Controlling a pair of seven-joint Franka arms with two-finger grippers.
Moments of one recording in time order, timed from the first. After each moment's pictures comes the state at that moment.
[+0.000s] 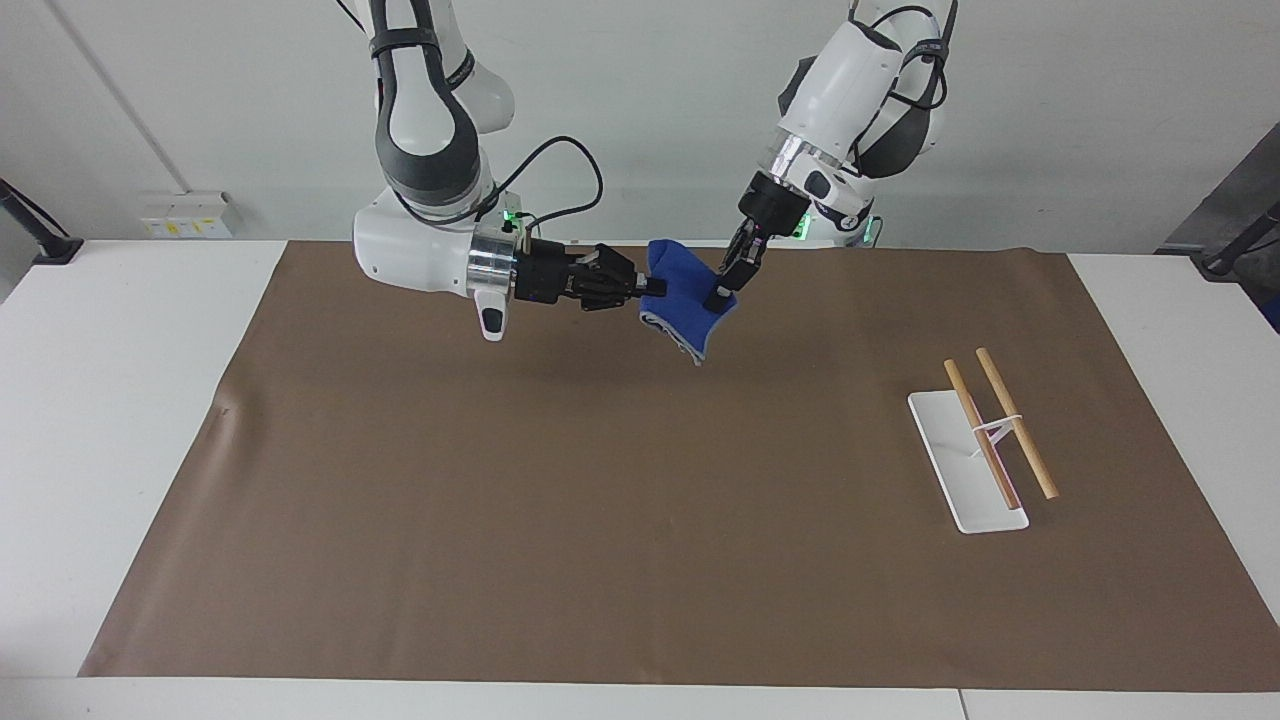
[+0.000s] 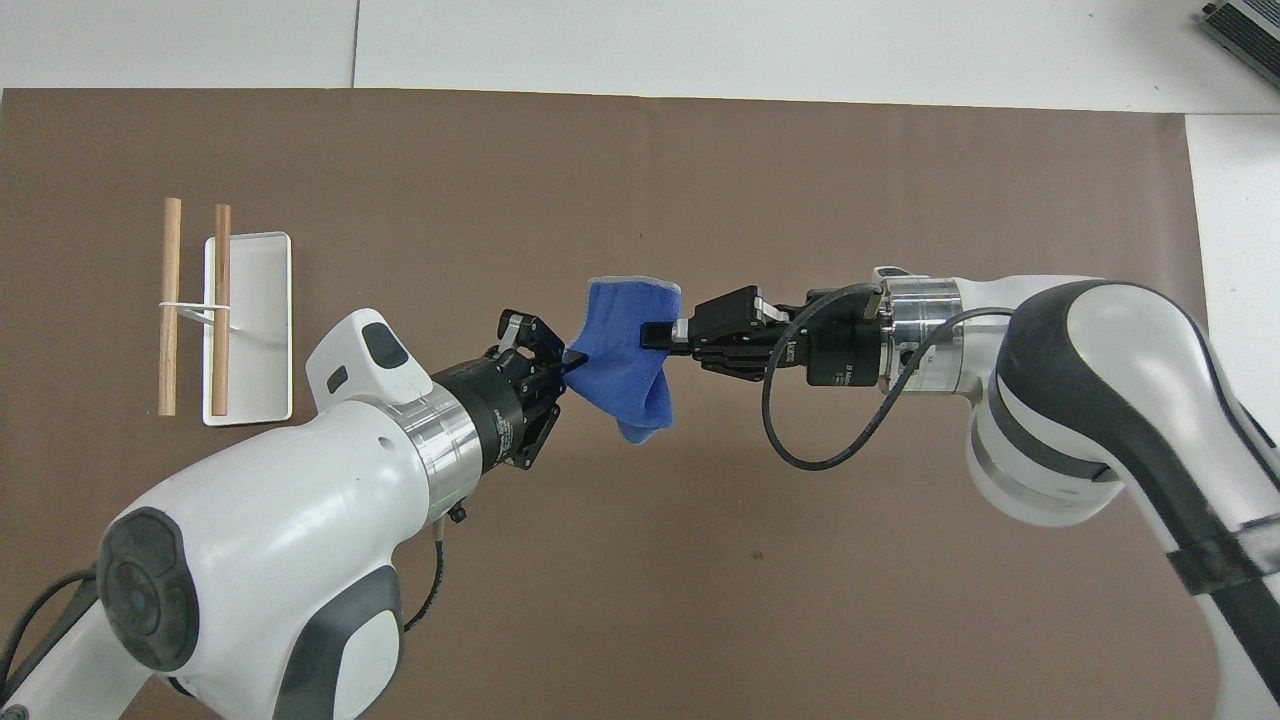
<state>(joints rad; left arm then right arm) -0.58 -0.18 -0.02 -2.17 -0.35 2.62 -1.62 0.08 0.08 0.18 -2.00 1.51 1.93 -0.21</state>
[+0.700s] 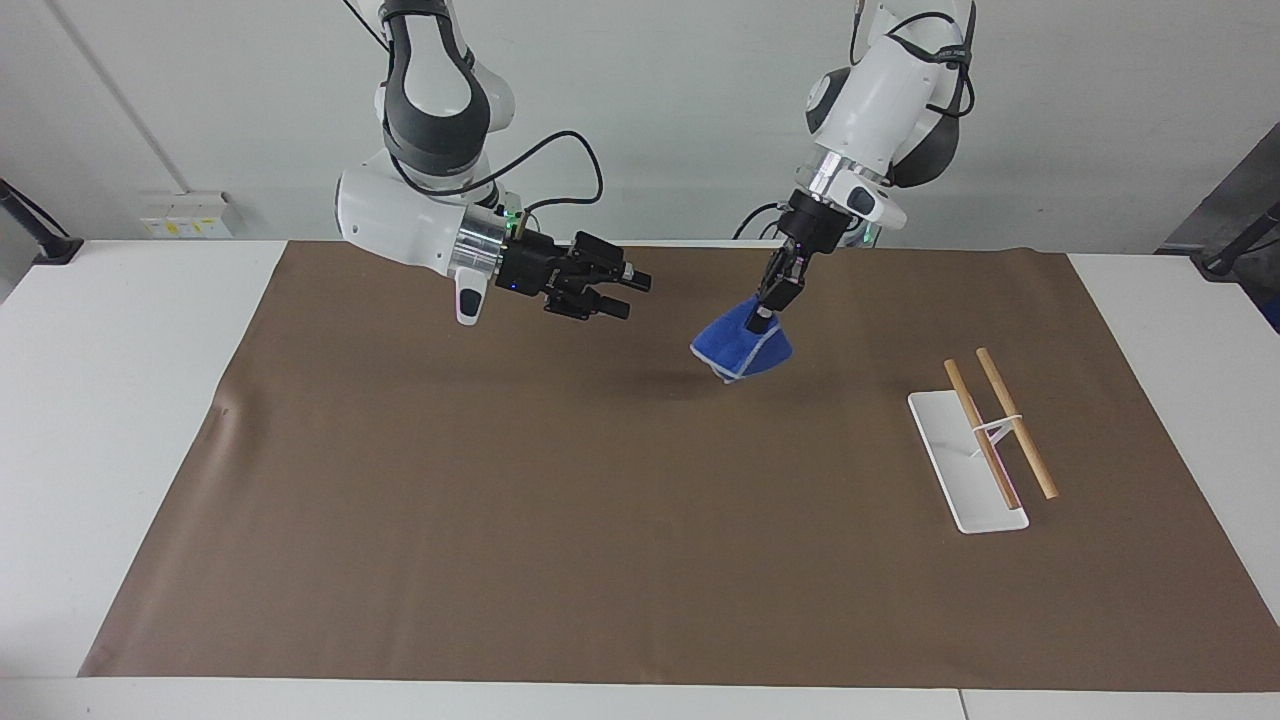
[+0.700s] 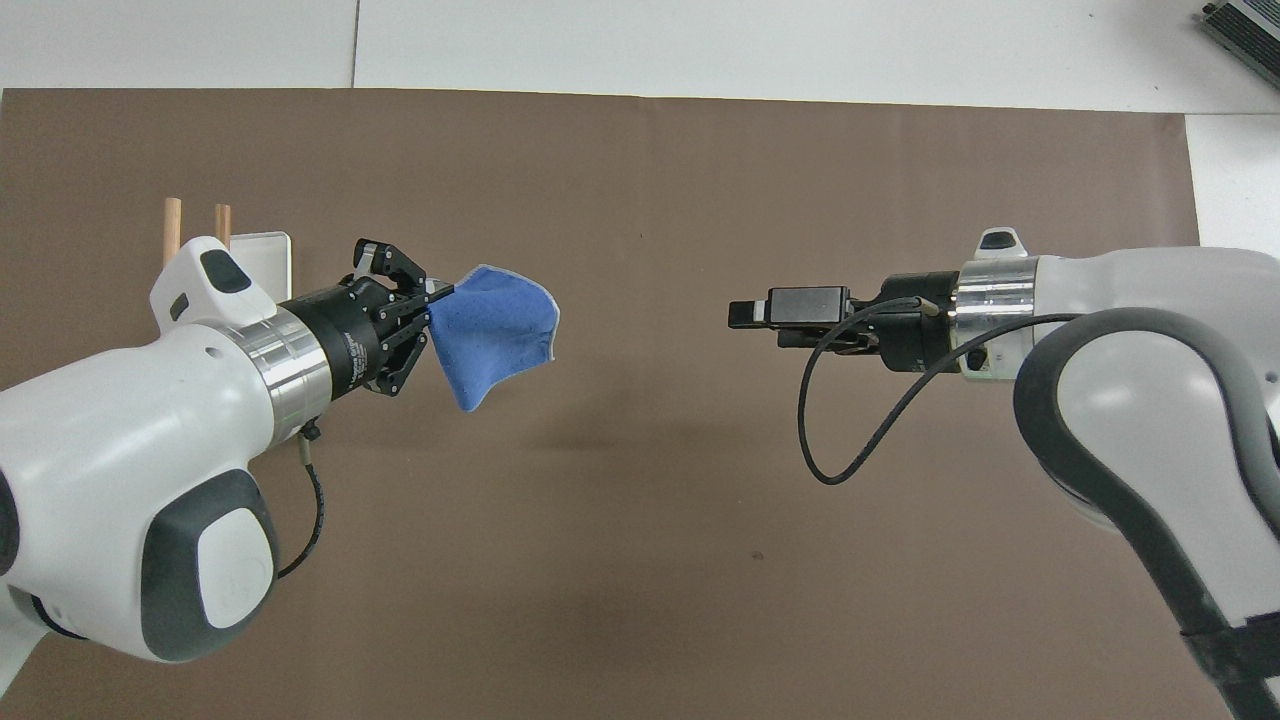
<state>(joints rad) -0.38 -0.17 -0.01 -2.17 -0.35 2.62 -1.47 0.02 0.01 0.17 -1.98 0.94 2.11 -0.20</state>
